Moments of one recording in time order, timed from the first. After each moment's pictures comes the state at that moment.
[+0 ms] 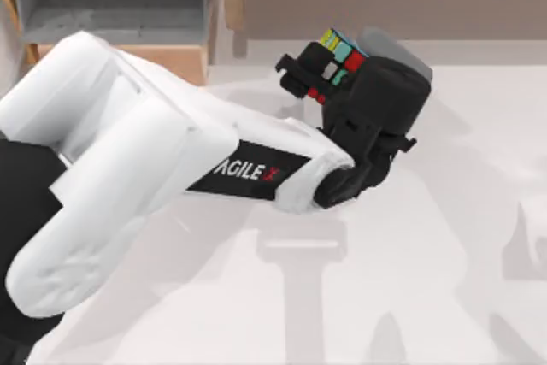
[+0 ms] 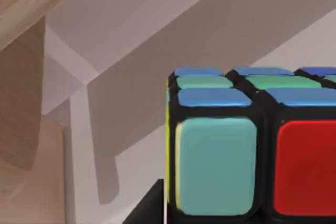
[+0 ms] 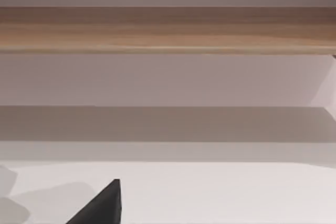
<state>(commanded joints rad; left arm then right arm) -0.87 2.27 1.40 0.38 -0.74 0.29 0.00 0.00 0.00 0.00 0.00 0.00</state>
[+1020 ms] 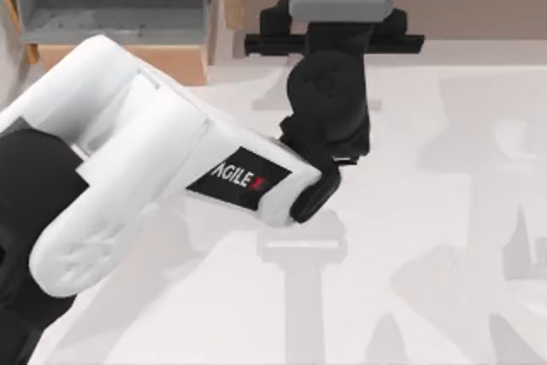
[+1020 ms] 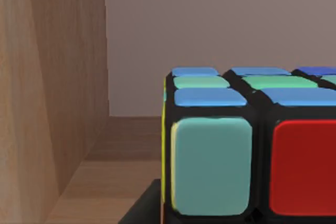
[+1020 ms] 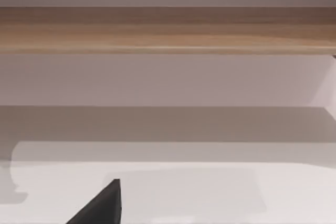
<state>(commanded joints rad) -0.81 2.33 1.33 1.28 -0.74 0.21 0.00 0.00 0.00 0.00 0.00 0.00</state>
